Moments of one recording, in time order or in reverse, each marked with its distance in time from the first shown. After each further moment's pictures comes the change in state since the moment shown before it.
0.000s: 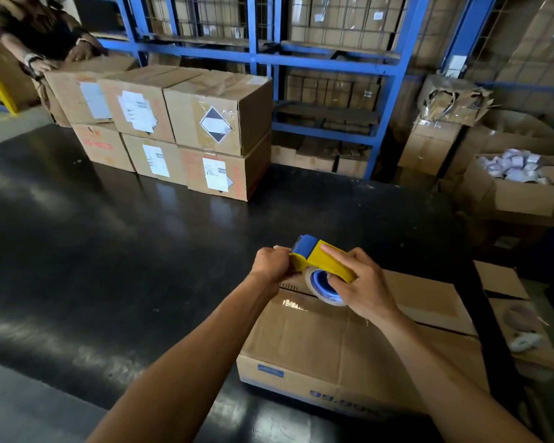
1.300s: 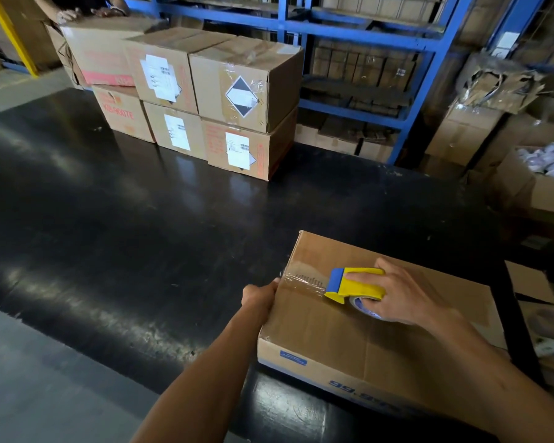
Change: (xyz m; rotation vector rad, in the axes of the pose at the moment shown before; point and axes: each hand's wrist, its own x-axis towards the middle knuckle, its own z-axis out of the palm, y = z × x) left_hand 0.033 -0.101 -0.077 0.170 0.286 -0.309; right_hand 0.002 0.013 -0.007 -0.594 -0.594 -0.038
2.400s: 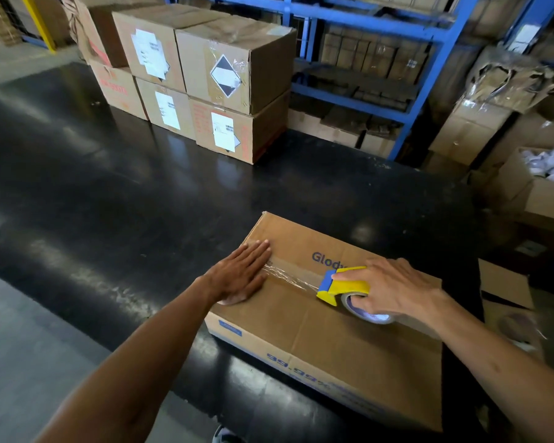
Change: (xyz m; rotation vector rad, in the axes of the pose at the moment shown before) left_hand -0.006 -0.011 0.026 1.484 -0.120 1.198; right_hand -0.037 0.080 -0.021 -0.210 -0.140 -0.124
